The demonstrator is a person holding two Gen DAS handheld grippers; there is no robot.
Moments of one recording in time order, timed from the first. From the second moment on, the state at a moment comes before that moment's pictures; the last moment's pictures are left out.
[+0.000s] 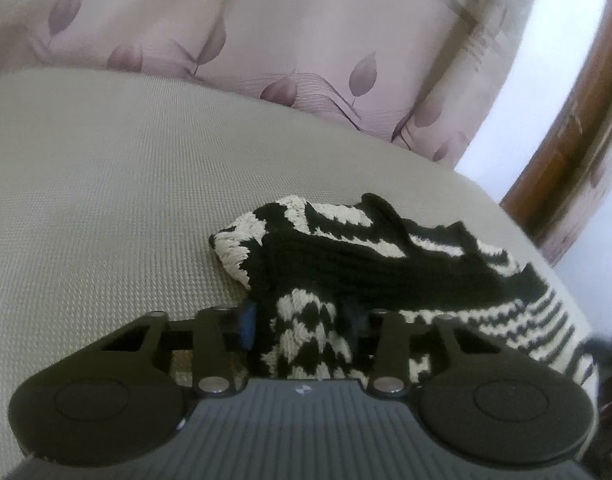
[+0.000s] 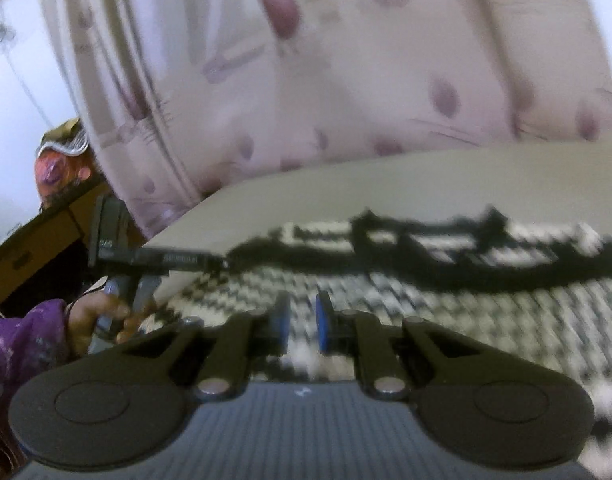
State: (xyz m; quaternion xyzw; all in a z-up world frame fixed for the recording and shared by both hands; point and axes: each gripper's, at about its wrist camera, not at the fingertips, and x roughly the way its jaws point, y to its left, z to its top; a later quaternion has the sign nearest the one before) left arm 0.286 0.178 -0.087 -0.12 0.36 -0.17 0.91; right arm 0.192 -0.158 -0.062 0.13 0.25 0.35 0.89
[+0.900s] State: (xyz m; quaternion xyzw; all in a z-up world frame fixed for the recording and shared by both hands) left arm 0.262 0.044 0.010 -0.13 0.38 -0.23 0.88; right arm 0.136 -0.245 -0.085 0.30 0.18 0.35 0.87
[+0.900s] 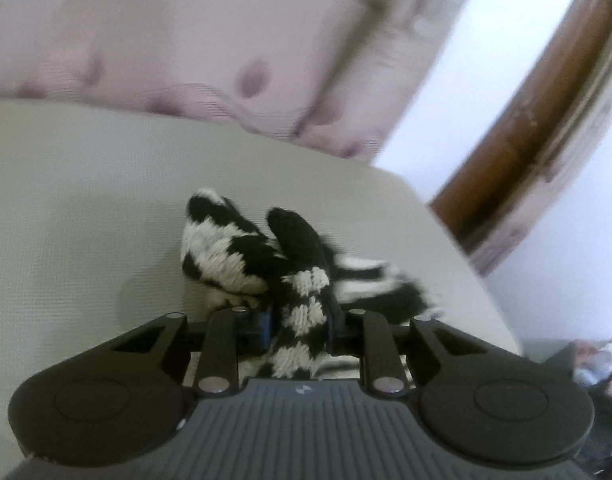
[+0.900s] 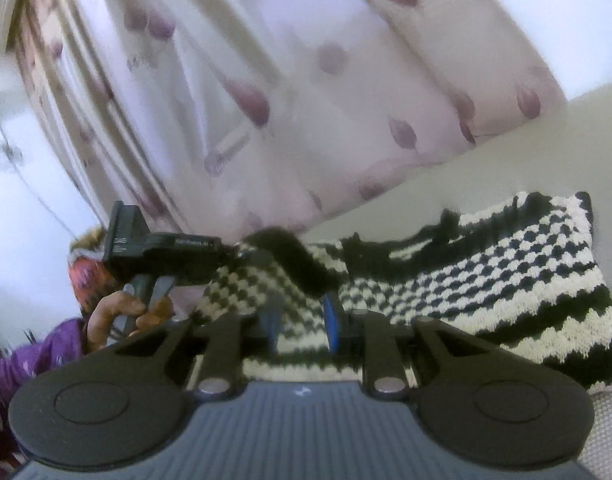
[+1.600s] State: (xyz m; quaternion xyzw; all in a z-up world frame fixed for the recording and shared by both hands) left arm 0.200 -0.024 0.012 -0.25 0.26 -0.34 0.87; right arm 0.179 -0.293 -0.142 0.51 0.20 0.35 0.76
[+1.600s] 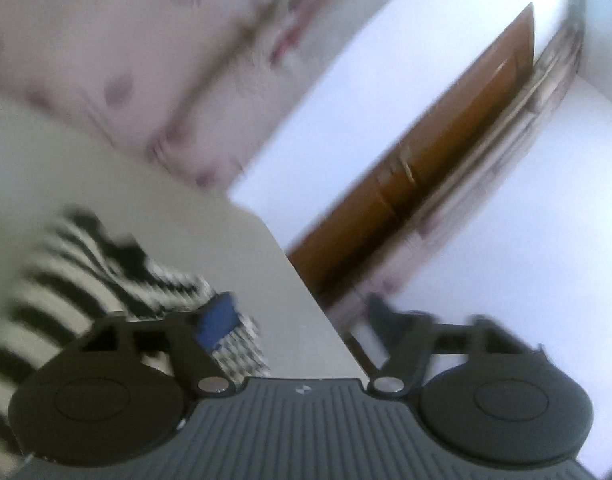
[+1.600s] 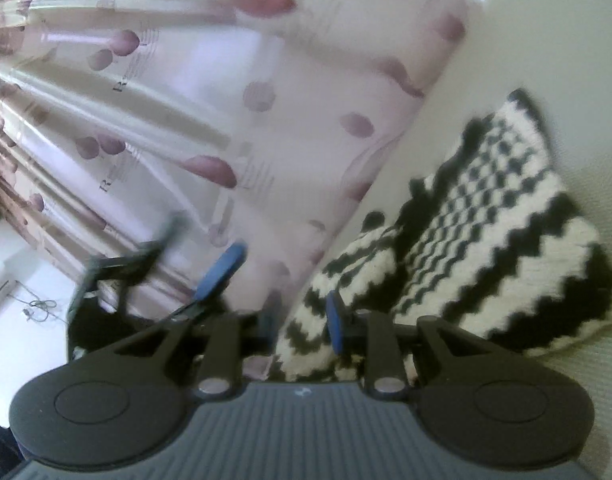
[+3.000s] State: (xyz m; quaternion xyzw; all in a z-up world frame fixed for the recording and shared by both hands) left arm 0.174 -0.003 -0.034 -0.16 0.27 -0.31 0.90; right arm 0.257 -0.298 -0.038 0.24 0.24 0.28 0.90
